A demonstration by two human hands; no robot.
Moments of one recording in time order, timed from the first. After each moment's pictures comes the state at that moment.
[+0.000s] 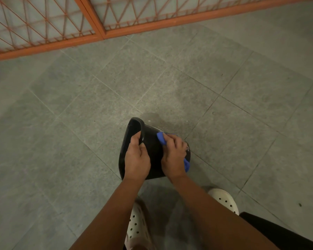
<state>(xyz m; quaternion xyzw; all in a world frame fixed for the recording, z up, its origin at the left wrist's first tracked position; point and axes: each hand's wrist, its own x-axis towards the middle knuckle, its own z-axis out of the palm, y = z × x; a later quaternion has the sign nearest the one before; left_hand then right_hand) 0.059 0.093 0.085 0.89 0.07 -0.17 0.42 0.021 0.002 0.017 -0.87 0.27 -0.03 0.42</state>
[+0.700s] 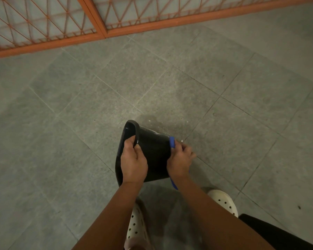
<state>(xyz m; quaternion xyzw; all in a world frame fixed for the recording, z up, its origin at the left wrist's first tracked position) 0.053 0.095 0.084 0.89 0.11 -0.09 0.44 0.014 -0.006 0.006 -0.85 0.38 0.08 0.36</state>
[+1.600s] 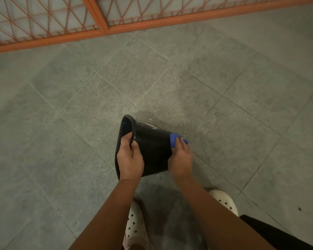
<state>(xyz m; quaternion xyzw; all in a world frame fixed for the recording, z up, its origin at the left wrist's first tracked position) 0.059 0.107 0.077 0.87 0.10 -0.06 0.48 0.015 -0.012 -0.007 -0.90 0.28 0.09 0.33</state>
